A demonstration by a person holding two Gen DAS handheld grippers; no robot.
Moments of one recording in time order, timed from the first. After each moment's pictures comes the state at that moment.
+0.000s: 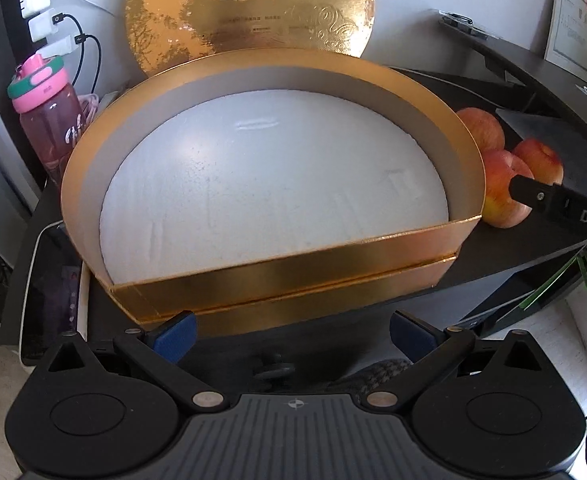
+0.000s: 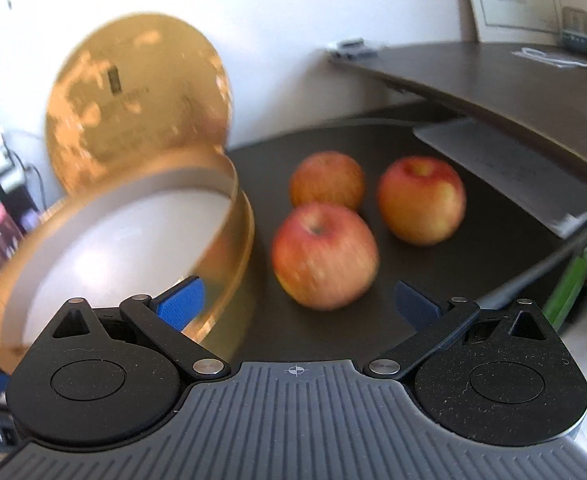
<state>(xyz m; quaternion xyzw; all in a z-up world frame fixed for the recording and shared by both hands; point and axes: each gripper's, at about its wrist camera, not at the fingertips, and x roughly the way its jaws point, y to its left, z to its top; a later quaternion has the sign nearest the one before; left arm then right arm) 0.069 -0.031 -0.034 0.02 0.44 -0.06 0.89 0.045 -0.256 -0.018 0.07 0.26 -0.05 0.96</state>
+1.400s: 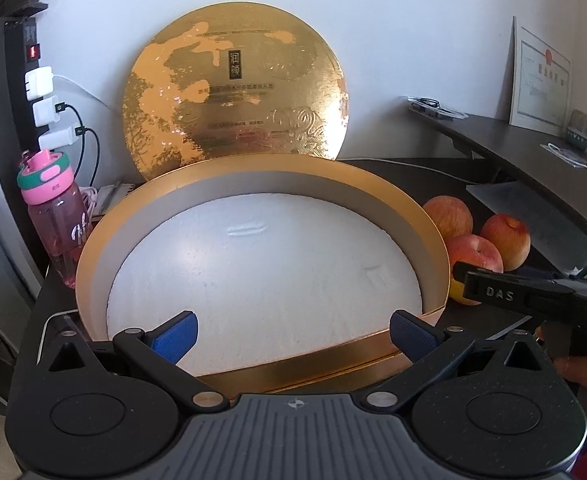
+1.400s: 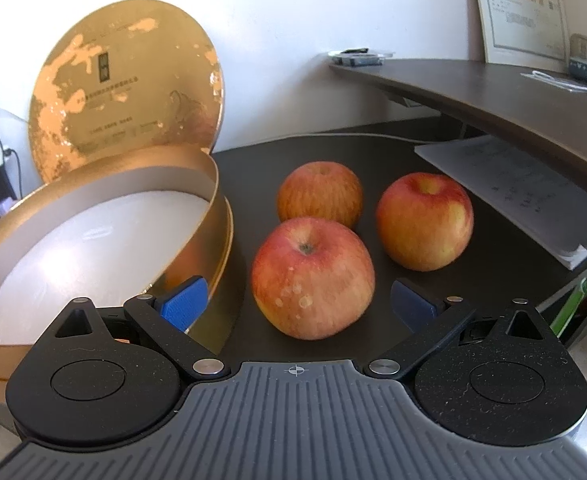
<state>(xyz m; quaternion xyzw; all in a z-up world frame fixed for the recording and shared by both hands) 0.057 -0.032 0.002 0.03 0.32 -0.10 0.94 0.075 -0.255 -0.035 0.02 0.26 -0.07 0.96</state>
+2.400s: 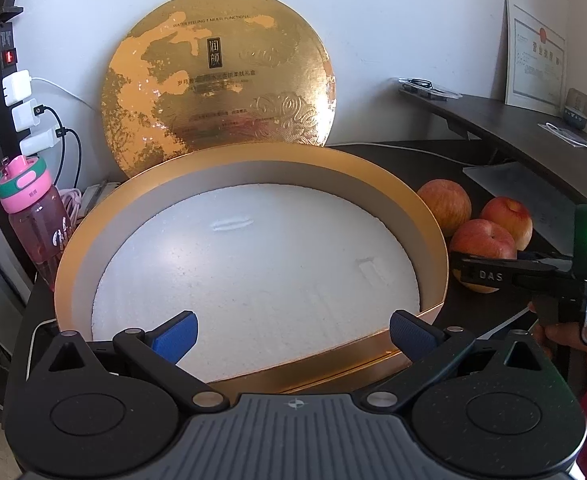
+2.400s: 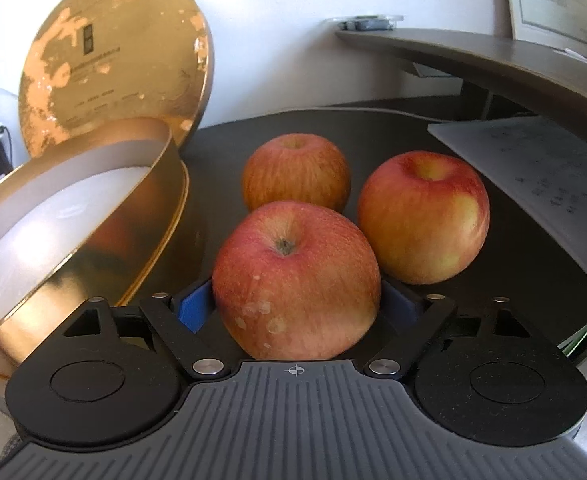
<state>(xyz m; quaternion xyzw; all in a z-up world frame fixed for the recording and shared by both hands) 0.070 -0.045 -0.004 0.05 0.34 -0.10 0.93 0.115 -0.302 -0.057 0.01 0.29 -0.04 0.96</state>
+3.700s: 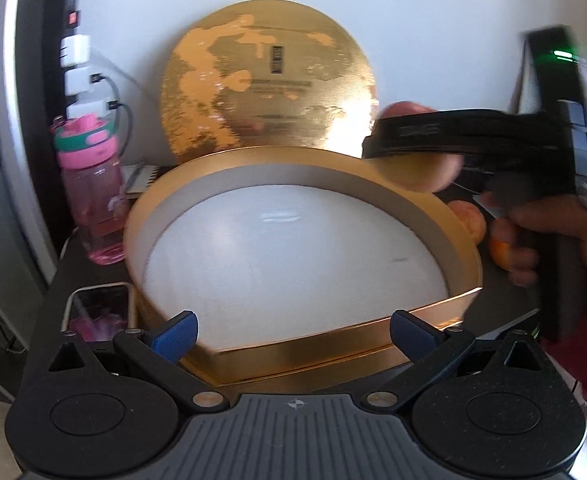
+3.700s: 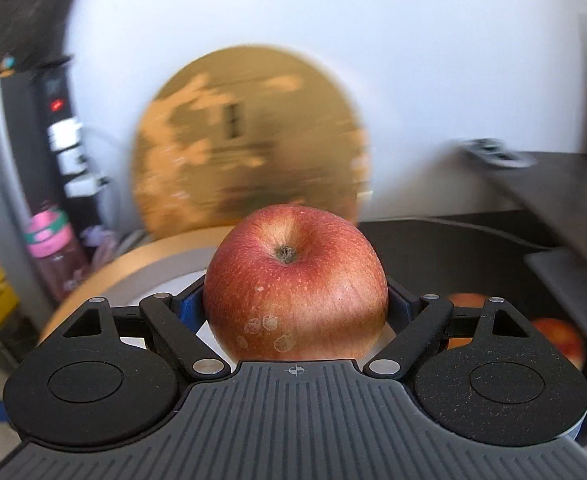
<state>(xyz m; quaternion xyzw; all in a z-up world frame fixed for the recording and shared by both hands) 0.043 0.044 -0.003 -0.02 0.32 -0.10 0.94 0.133 -0.135 0.051 -0.04 0.24 0.06 0.97</state>
